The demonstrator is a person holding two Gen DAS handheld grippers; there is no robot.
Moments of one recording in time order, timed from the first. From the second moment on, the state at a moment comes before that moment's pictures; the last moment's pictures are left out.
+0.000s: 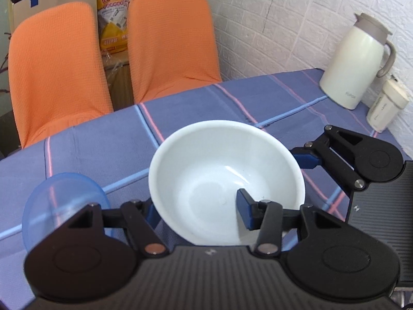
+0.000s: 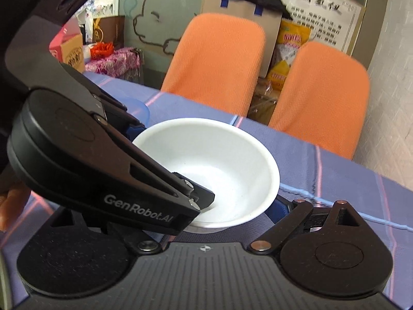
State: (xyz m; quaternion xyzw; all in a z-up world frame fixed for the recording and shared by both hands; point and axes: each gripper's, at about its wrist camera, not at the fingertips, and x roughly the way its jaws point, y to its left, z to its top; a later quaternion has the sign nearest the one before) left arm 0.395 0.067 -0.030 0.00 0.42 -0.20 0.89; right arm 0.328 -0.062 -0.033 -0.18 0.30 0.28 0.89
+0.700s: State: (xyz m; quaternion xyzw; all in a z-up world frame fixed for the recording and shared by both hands) left arm 0.184 -0.022 -0.010 0.02 0.40 -0.26 0.88; right arm 0.129 -0.143 -0.009 -0.18 0.29 0.23 0.91
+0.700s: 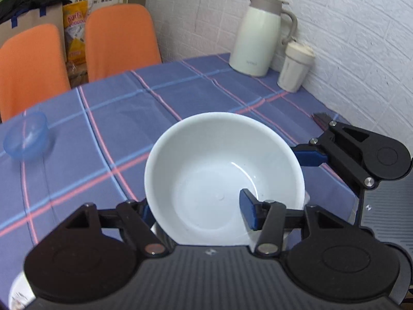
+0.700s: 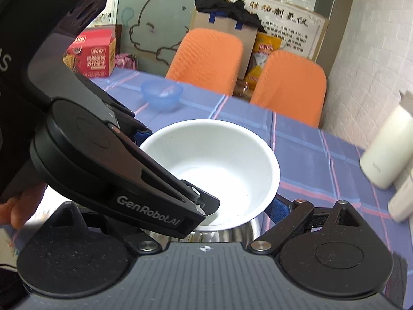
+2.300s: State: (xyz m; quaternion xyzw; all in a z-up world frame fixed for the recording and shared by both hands) left arm 0.323 0.222 -0.011 -0.11 0.39 -0.05 0.91; right arm 0.298 -0.010 -0.024 -0.15 0.34 0.28 0.88
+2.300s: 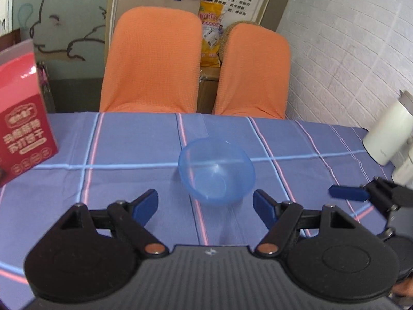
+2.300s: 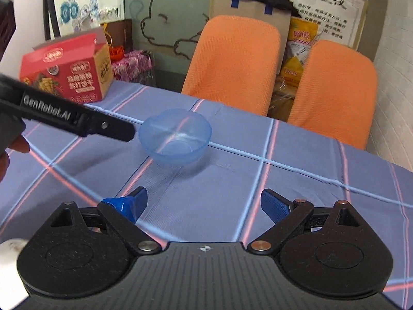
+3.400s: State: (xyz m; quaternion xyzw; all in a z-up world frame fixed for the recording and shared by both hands) left arm 0.373 0.218 -0.037 -0.08 0.42 -0.08 0.90; right arm 0.309 0.047 -0.024 -0.16 0.33 0.34 0.86
